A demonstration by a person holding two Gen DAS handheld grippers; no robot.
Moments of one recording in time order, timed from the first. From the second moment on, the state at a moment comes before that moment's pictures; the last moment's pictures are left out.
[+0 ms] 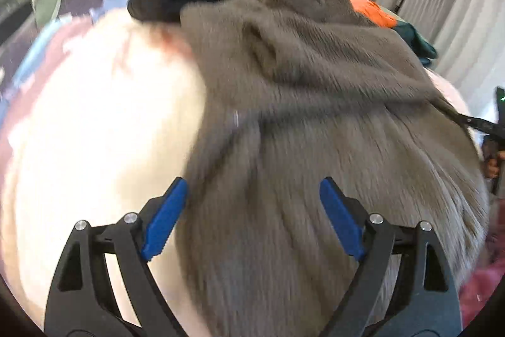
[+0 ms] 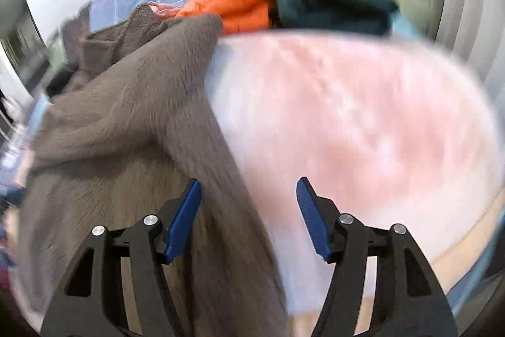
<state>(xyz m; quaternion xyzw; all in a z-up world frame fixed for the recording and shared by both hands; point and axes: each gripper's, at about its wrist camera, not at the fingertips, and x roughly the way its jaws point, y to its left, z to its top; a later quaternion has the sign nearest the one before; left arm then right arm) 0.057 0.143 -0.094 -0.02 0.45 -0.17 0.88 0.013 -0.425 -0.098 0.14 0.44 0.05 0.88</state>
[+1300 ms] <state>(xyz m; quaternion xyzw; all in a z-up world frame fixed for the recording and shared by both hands) -0.086 0.147 -0.120 -0.13 0.48 -0.24 0.83 -0.122 -0.399 -0.118 0.21 0.41 0.20 0.86</state>
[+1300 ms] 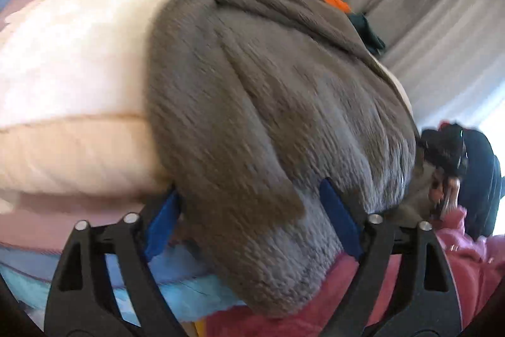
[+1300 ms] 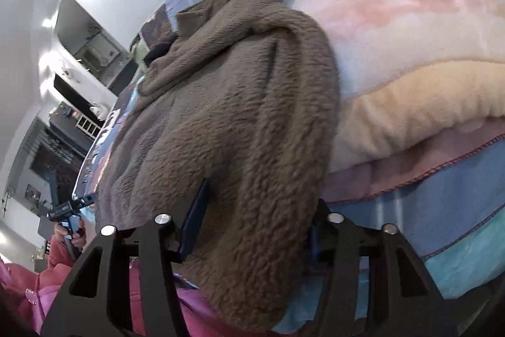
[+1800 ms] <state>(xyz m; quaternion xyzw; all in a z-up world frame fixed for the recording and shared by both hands) -0.114 0.134 0.037 -0.14 0.23 -0.27 0.93 -0.135 -0.410 0.016 0.31 0.24 0.27 0.88</state>
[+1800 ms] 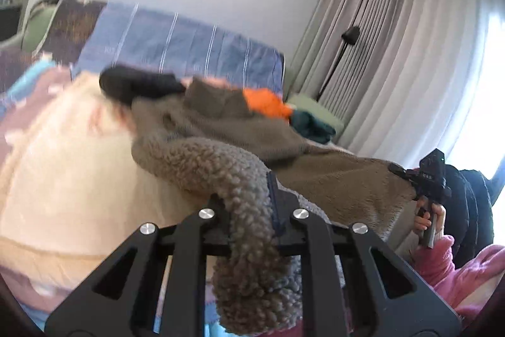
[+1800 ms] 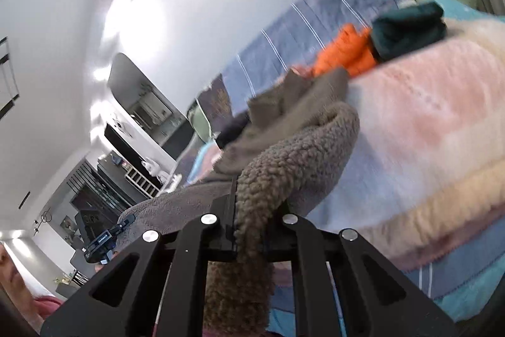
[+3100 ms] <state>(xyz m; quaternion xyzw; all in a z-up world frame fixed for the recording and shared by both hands) 0.289 0.162 -0.102 -0.13 0.42 -0.06 0.89 0.273 -0.400 -0.104 0.28 0.42 0.05 0.86</state>
